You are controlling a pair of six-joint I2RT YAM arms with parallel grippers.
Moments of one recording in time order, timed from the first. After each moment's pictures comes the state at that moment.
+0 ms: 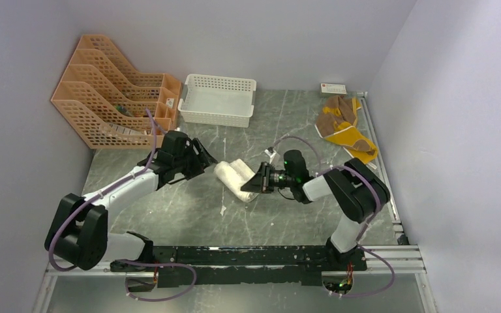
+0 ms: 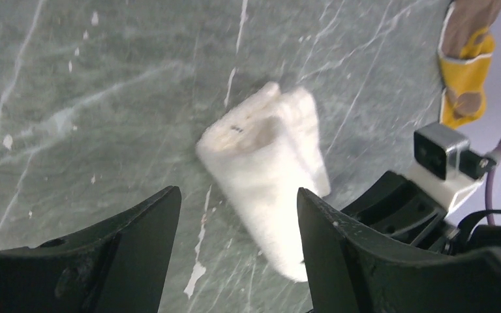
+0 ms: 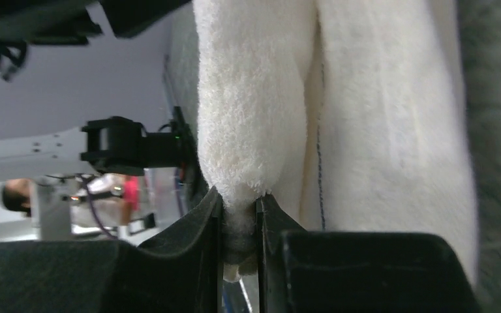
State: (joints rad) left arm -0.43 1.31 0.73 -0.15 0.11 -0.92; right arm 0.54 1.72 0.52 0.72 -0.77 0.81
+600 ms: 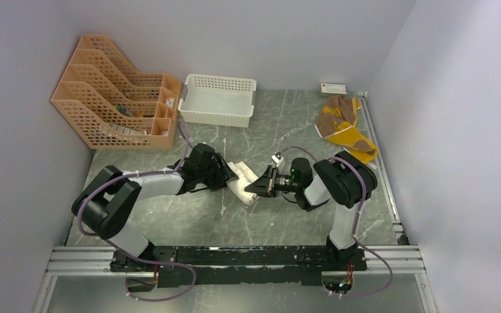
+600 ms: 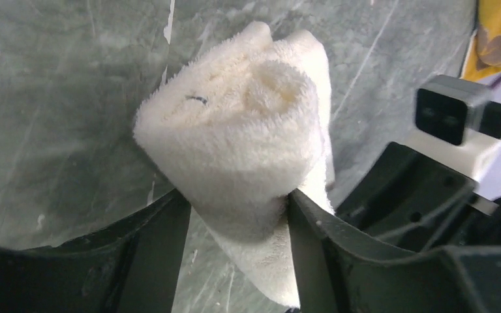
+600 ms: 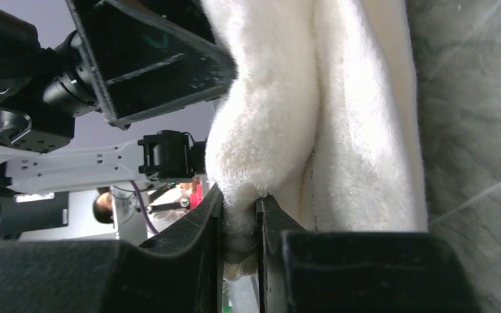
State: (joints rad) left arm -0.64 1.54 0.67 0.11 0.13 -1.07; right arm 0.45 1.94 0.38 1.26 -0.87 1.22
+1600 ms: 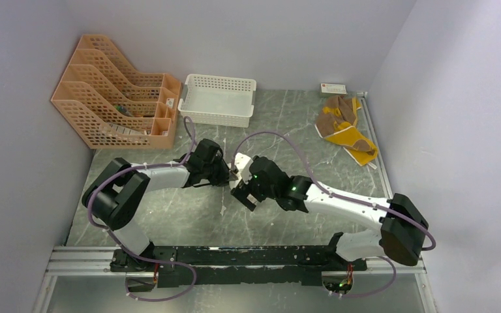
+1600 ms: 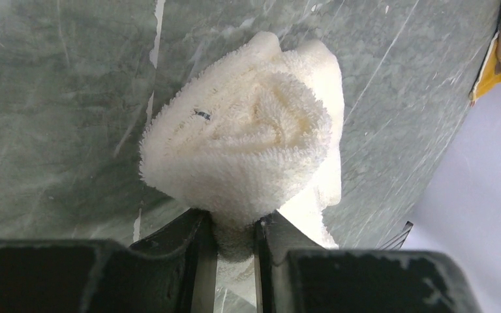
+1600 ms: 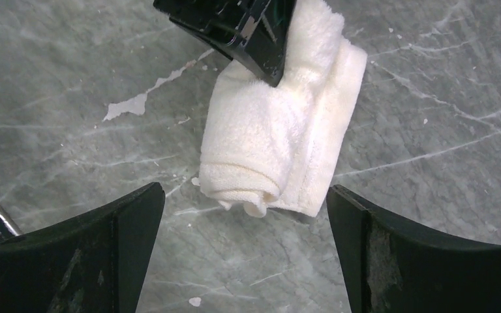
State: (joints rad) left arm -0.64 1.67 0.78 0.05 0.14 -1.07; right arm 0.99 1.28 0.81 -0.24 0.11 -0.11
